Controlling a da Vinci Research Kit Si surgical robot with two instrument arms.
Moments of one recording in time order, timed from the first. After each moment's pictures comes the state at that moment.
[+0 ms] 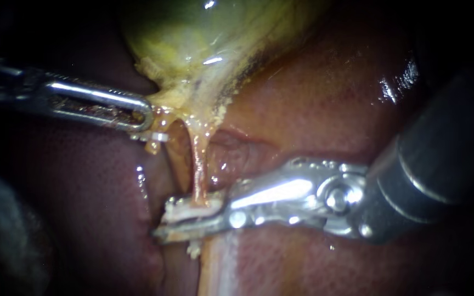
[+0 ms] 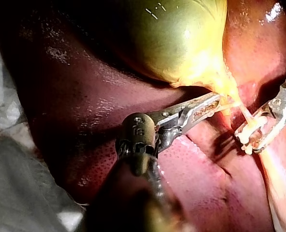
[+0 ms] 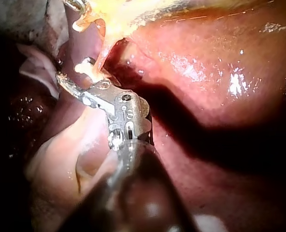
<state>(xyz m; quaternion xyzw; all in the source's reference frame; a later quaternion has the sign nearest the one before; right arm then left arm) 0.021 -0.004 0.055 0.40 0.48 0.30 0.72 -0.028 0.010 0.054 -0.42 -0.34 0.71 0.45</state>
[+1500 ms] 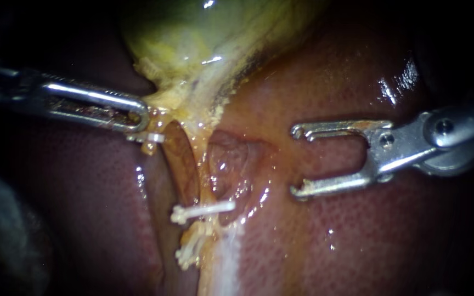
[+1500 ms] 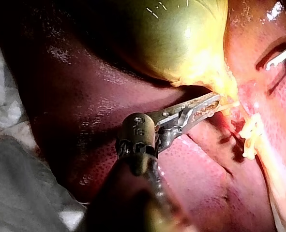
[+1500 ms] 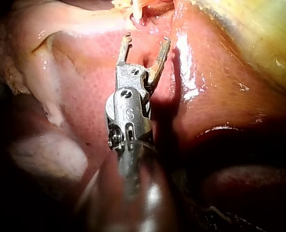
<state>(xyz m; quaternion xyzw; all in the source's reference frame) 0.004 0.002 0.051 0.19 0.53 0.07 0.83 -0.028 0.010 0.054 -0.42 -0.34 0.71 0.45</state>
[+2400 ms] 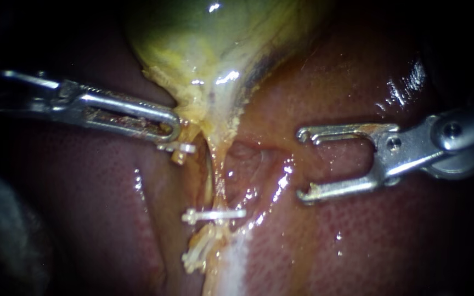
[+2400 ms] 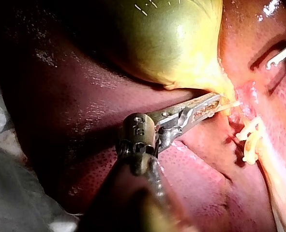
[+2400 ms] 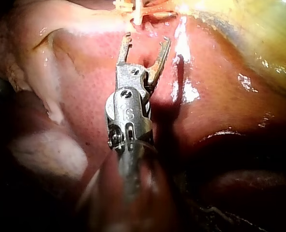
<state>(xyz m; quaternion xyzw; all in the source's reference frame) 0.003 0.002 0.051 0.19 0.53 0.07 0.83 -0.031 0.009 0.058 -0.42 -0.34 0.72 0.44</state>
